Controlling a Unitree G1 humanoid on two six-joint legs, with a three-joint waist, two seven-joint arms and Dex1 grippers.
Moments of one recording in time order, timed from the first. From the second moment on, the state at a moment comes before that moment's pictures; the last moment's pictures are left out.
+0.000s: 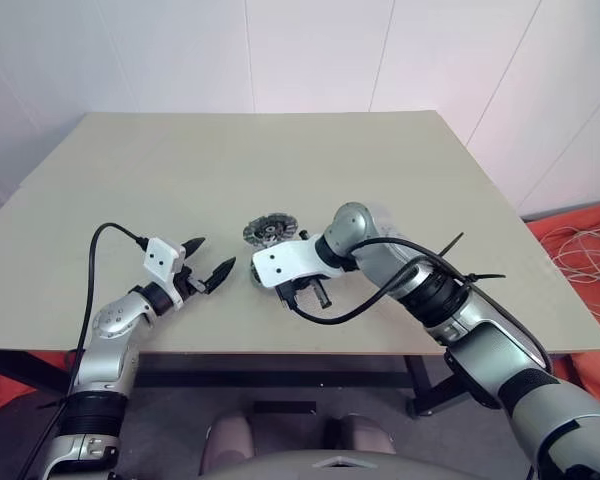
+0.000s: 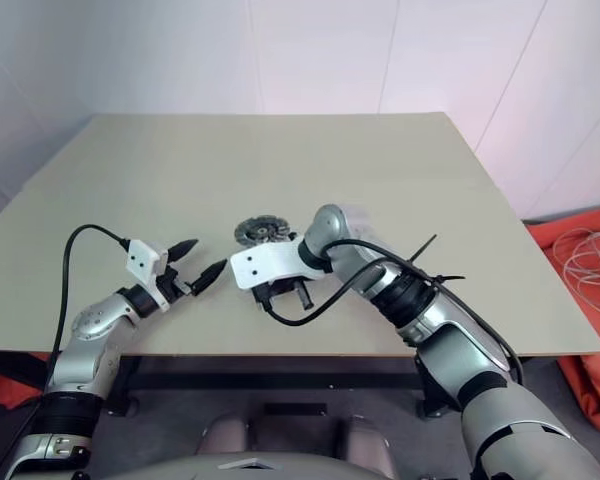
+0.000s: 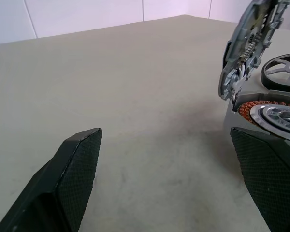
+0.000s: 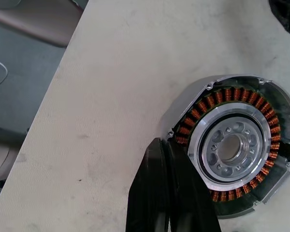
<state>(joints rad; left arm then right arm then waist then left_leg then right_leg) -0.12 0.39 0.11 0.17 -0.31 -0.02 -0.72 -0.85 -0.34 0.65 0.11 -0.37 0.37 1.44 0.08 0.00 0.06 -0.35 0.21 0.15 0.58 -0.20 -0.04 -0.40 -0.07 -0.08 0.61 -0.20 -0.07</state>
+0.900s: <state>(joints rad) -0.14 0.41 0.15 0.44 -0.30 -0.23 -0.80 -0.74 -0.56 0.23 0.10 -0.06 0.64 1.27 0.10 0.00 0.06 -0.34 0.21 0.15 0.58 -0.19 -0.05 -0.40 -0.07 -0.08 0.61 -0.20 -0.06</state>
